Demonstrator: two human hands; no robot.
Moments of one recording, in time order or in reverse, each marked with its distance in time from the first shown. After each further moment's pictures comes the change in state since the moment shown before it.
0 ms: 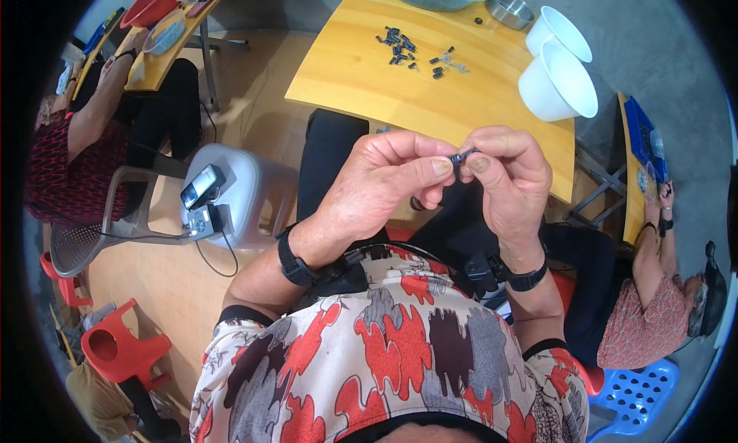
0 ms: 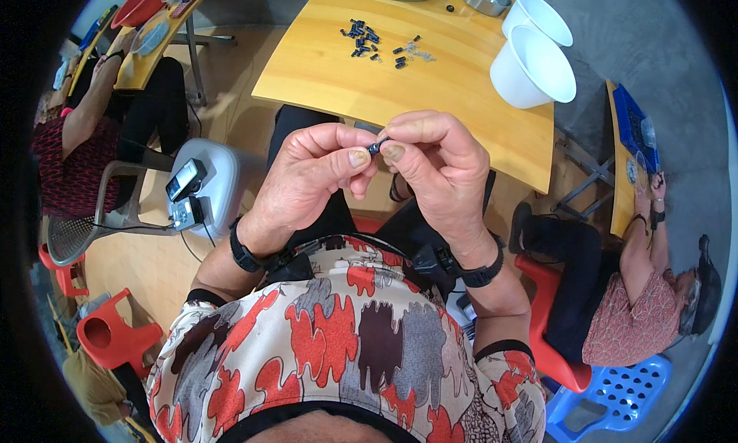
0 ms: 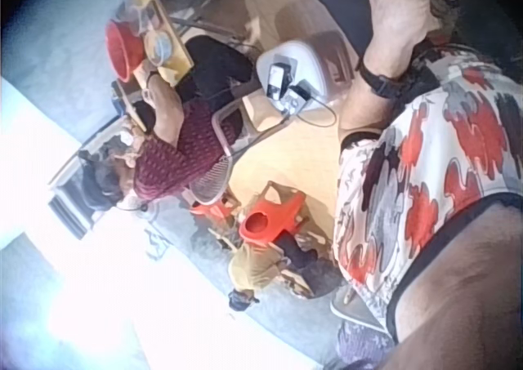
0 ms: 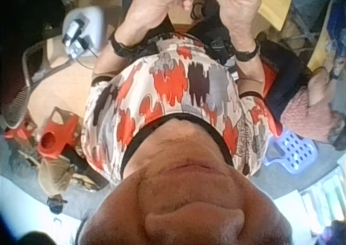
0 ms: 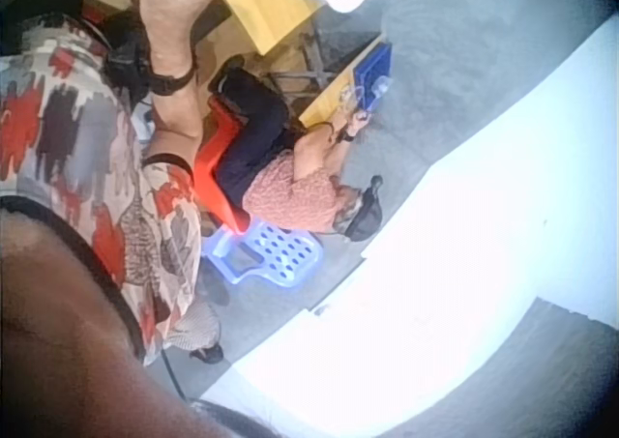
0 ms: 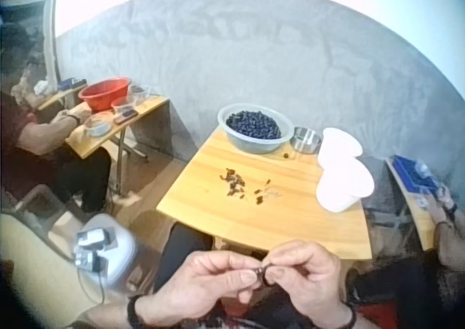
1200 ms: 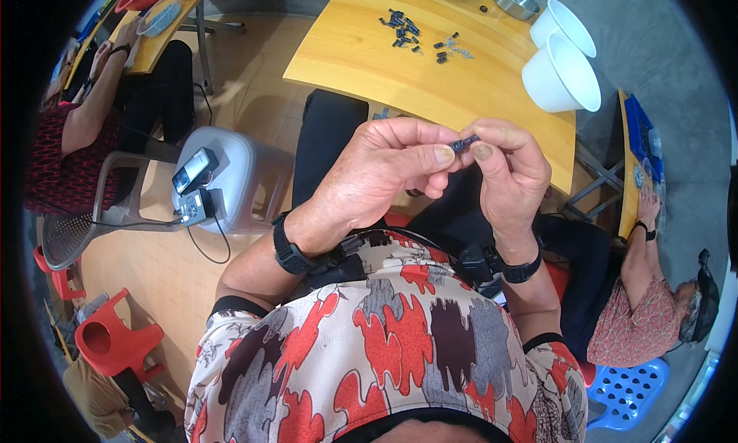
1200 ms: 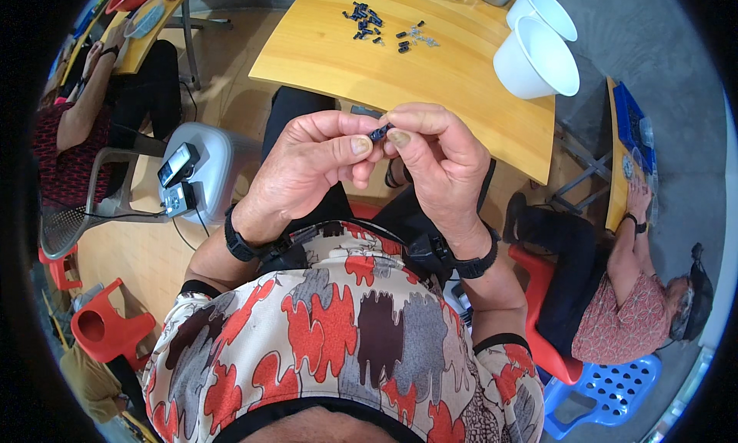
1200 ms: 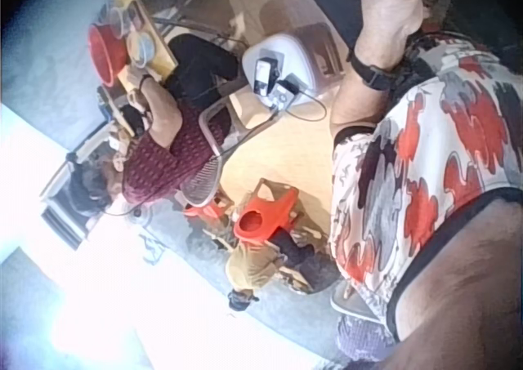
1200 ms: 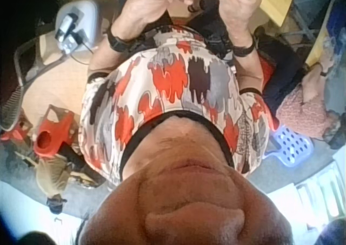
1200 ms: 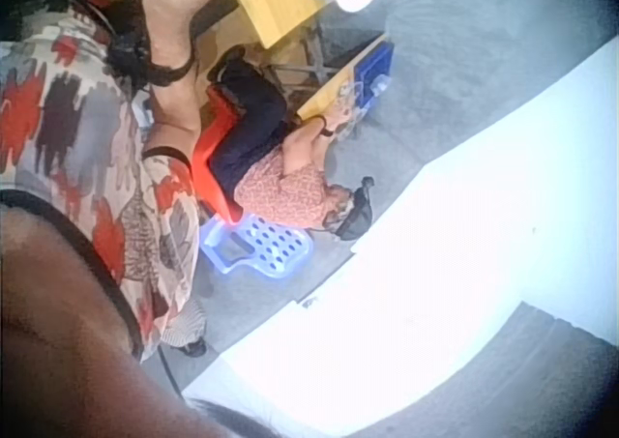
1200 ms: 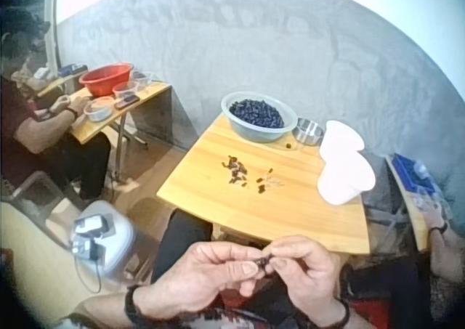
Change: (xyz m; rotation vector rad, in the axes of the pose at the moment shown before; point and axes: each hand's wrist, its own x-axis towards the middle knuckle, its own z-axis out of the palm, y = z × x) left_hand -0.004 -0.002 -0.005 -0.097 0.023 -0.085; right_hand -0.008 0.011 0.006 -0.176 0.035 -0.067
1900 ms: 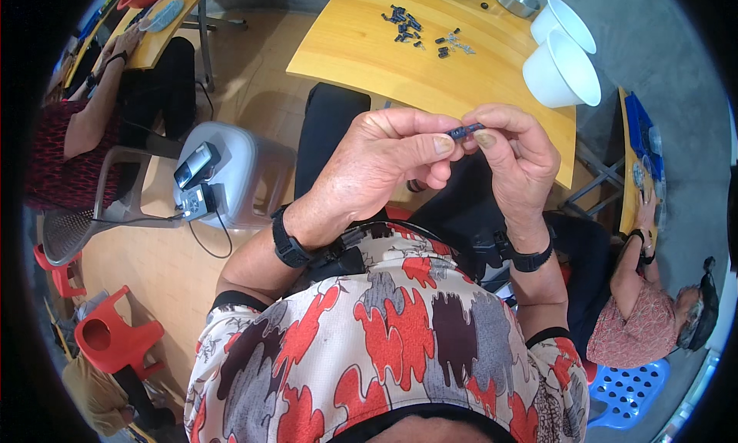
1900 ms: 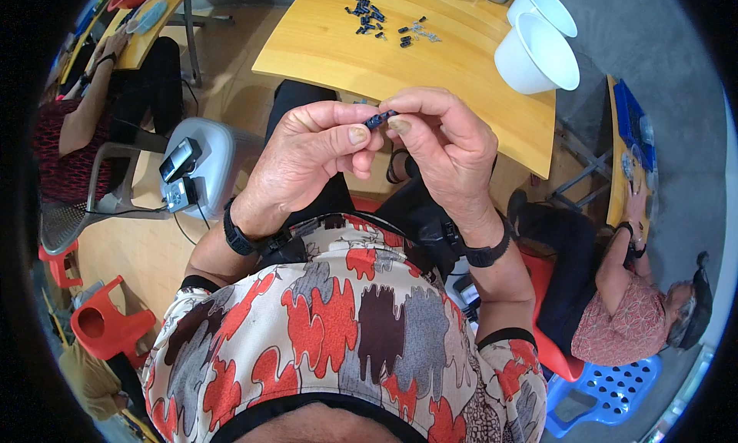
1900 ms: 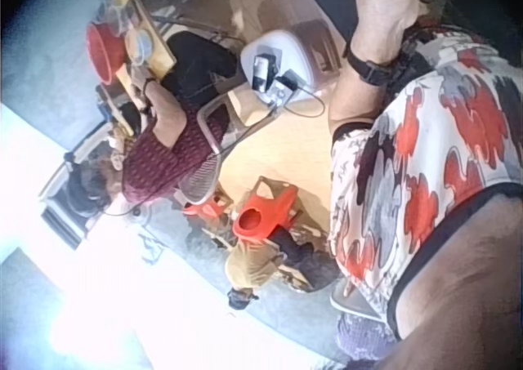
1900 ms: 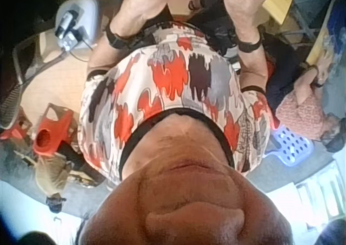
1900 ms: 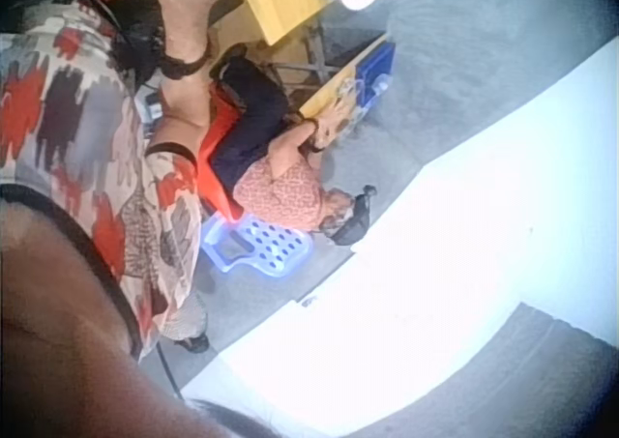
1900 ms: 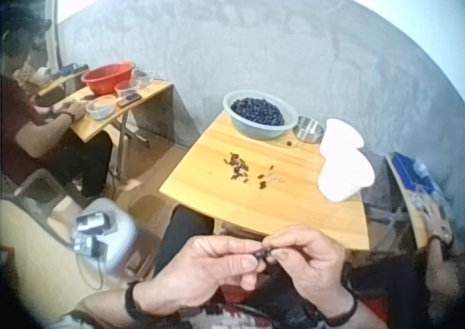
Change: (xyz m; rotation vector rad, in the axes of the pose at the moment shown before) left_hand -0.006 0.005 0.003 0.012 0.019 0.027; right_hand 0.008 -0.012 -0.003 -0.086 -0.056 0.022
